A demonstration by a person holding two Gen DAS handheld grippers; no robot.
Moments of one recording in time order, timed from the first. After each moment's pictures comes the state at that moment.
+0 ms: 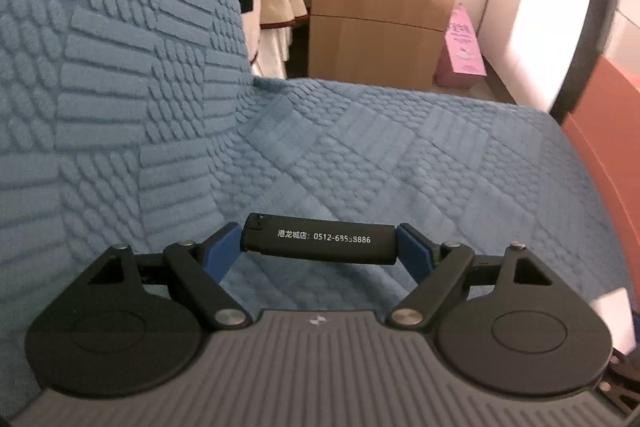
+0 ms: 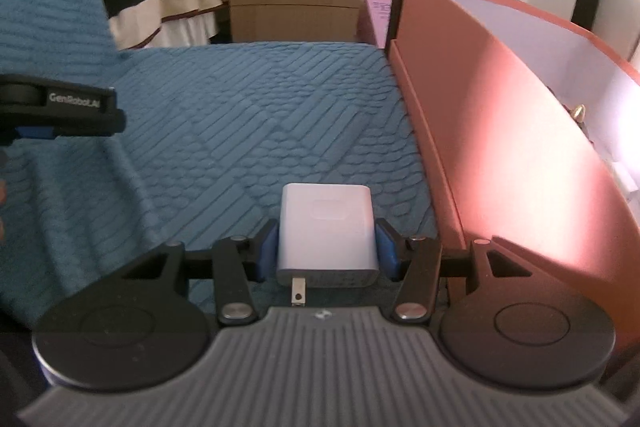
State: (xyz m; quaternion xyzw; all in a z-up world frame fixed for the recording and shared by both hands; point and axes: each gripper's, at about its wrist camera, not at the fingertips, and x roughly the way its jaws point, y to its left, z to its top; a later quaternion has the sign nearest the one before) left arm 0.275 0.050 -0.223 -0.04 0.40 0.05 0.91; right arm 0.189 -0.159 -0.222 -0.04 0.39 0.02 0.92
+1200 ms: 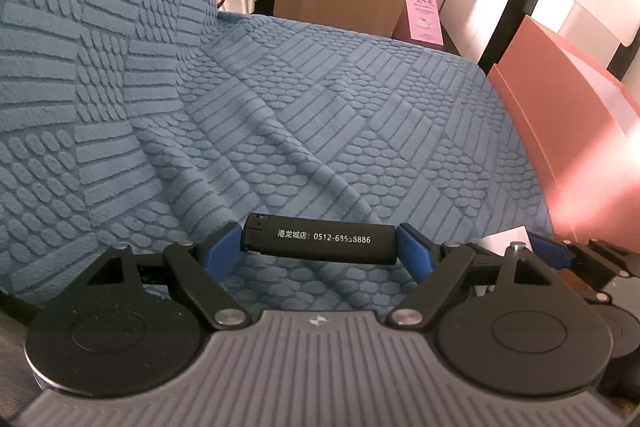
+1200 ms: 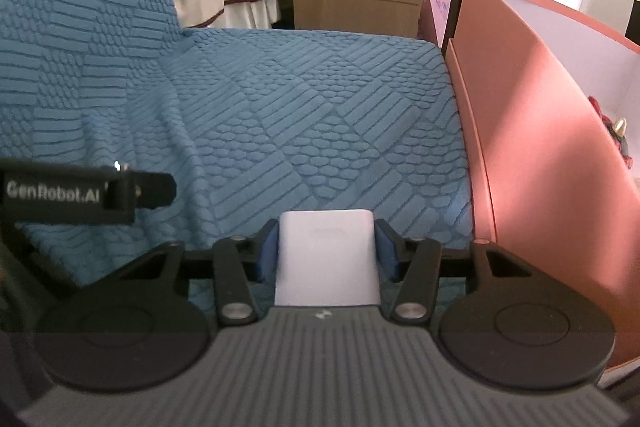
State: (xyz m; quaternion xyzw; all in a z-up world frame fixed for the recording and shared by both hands) left arm 0.198 0.019 -0.214 -0.10 0.45 0.00 0.89; right arm 0.182 -0.164 -0.215 -0.04 0.41 0.11 0.90
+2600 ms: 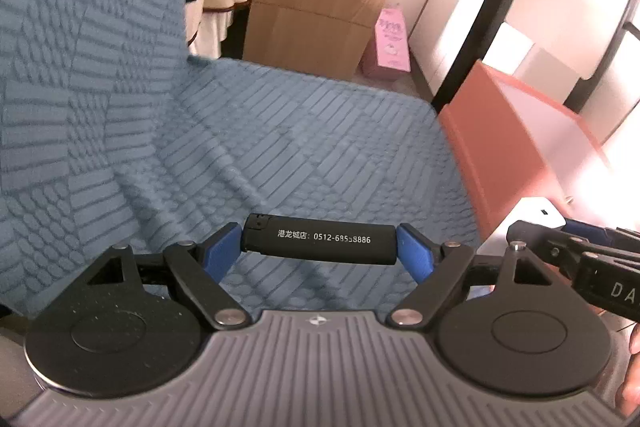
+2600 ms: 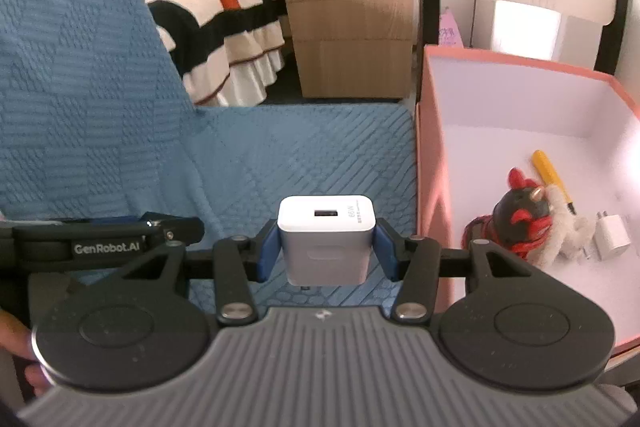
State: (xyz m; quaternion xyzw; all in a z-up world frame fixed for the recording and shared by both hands) left arm 0.195 0.005 -0.158 -0.12 0.41 -0.04 0.90; right arm 0.175 -0.215 -0.120 0.02 0.38 0.14 0.92
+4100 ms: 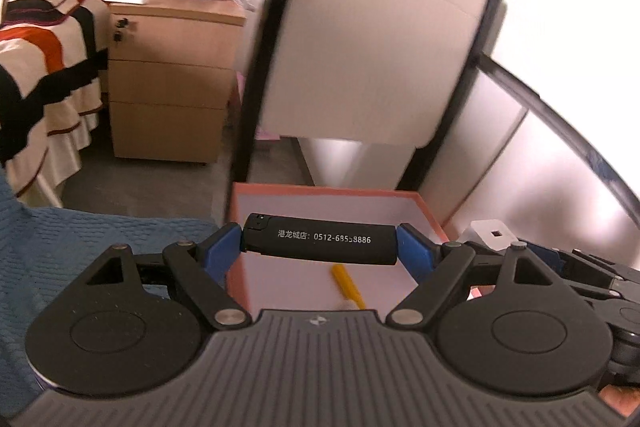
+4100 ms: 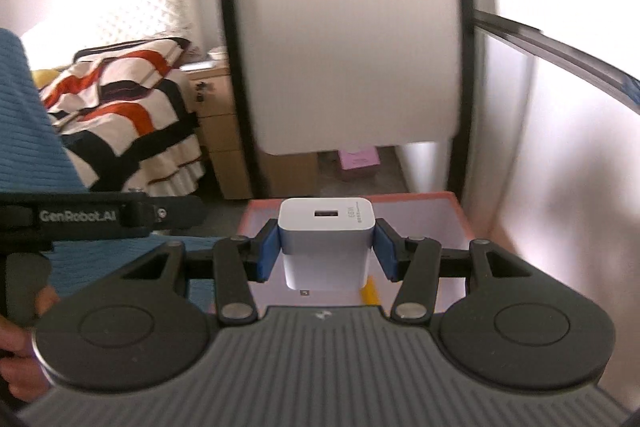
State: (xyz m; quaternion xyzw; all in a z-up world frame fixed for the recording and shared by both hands) left arm 0.266 -0.229 -0.004 -0.10 0.33 -0.16 0.93; right arm 0.193 -0.395 -0.012 0.03 0.27 0.05 0.96
